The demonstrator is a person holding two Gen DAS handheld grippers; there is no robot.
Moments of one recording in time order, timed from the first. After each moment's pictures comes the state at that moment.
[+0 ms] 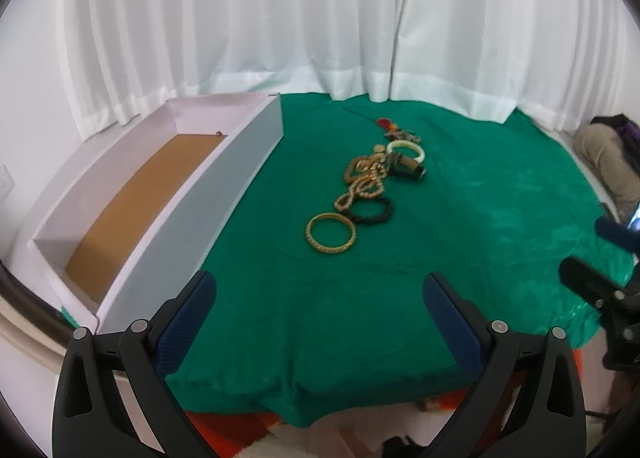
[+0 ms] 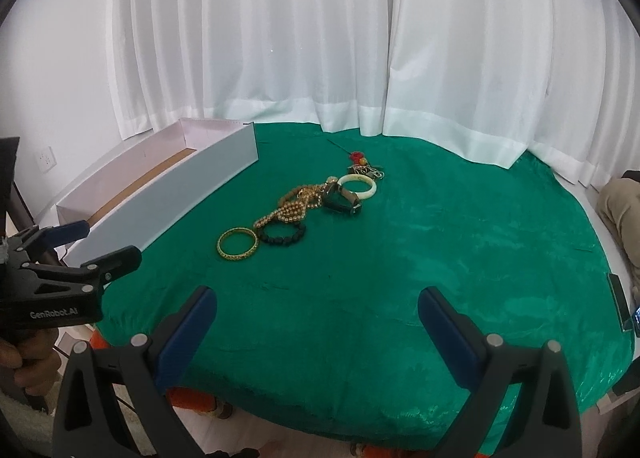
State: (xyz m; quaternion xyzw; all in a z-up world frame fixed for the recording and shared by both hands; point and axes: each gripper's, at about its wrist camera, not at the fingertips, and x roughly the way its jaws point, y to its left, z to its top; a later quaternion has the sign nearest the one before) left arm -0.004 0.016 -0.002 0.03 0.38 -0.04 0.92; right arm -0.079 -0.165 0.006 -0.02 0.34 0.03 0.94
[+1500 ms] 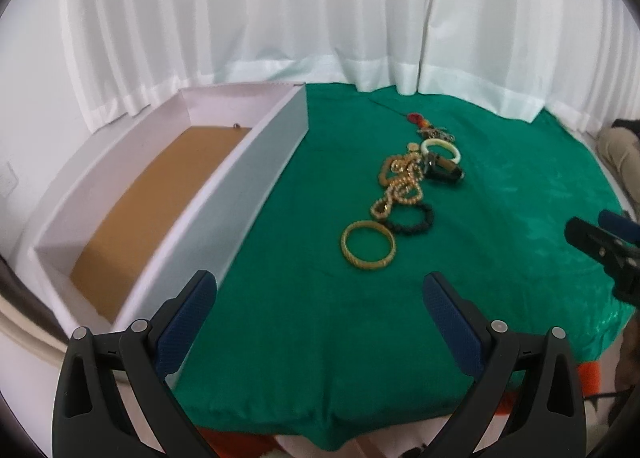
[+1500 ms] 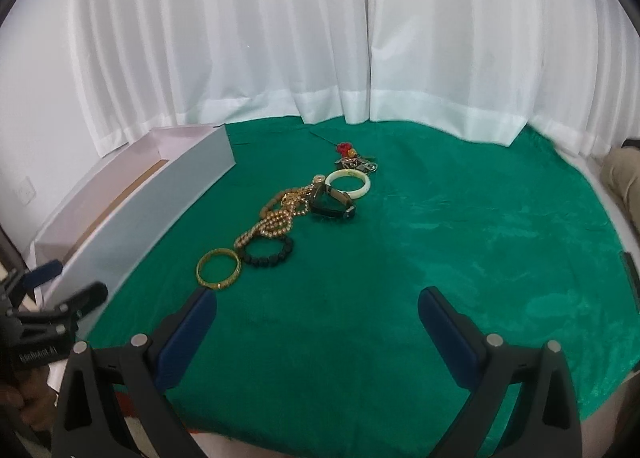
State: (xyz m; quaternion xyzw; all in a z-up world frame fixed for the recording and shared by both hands) left arm 0.048 0.037 -0.007 0.03 0.40 -0.01 0.92; right arm -0.005 -0.174 -0.009 0.04 0.37 0.00 0.93
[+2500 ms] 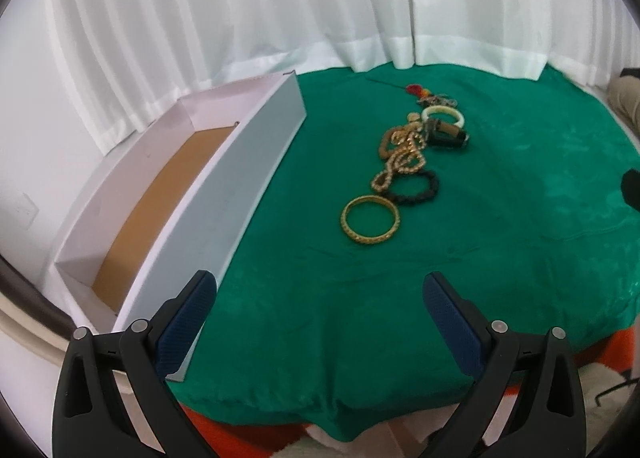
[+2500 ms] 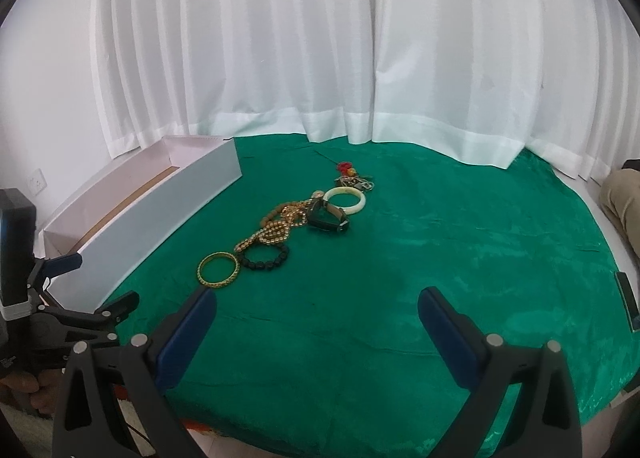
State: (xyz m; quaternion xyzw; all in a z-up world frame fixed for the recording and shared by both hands) left arm 0.032 0.006 -0.039 0.11 0.41 0.01 0.91; right arm -0.041 -0.185 0.001 0.01 0.33 0.02 0.94
